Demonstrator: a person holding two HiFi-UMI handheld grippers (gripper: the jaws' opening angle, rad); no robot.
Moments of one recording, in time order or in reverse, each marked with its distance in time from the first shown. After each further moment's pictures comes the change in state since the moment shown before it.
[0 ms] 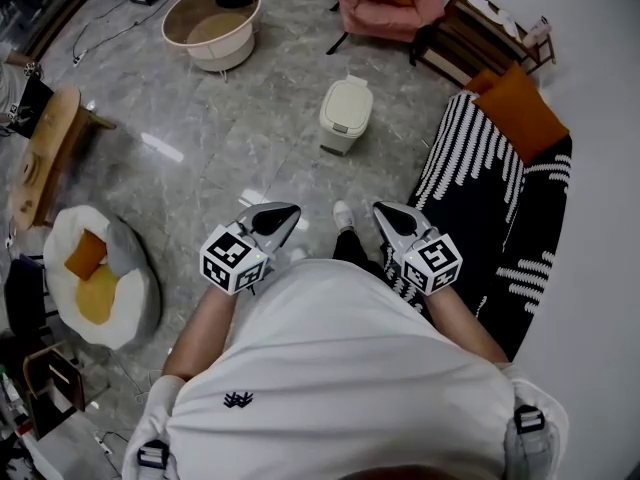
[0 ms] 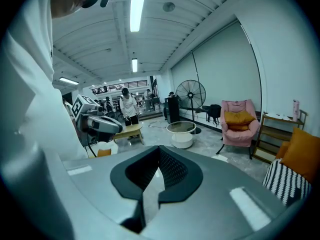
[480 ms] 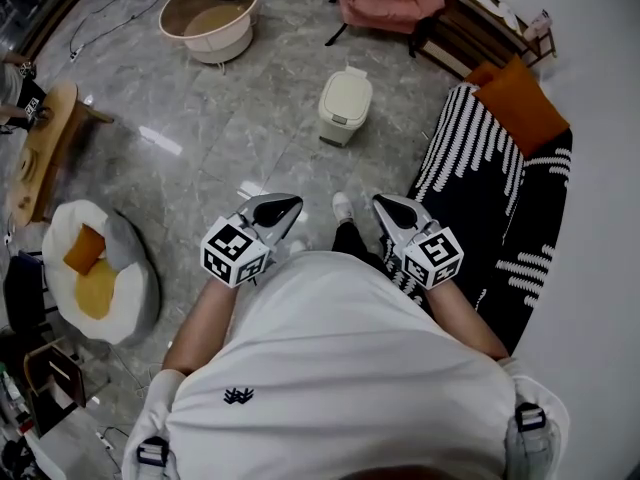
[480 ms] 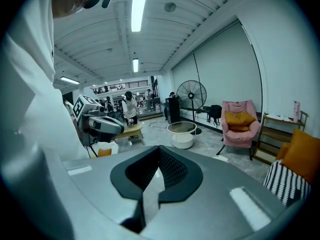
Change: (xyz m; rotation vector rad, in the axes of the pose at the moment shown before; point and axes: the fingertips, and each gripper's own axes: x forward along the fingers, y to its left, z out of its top) left arm 0.005 -0.003 0.002 0.008 -0.005 -0.011; right arm -0.002 0.002 0.002 -0.009 -0.005 0.003
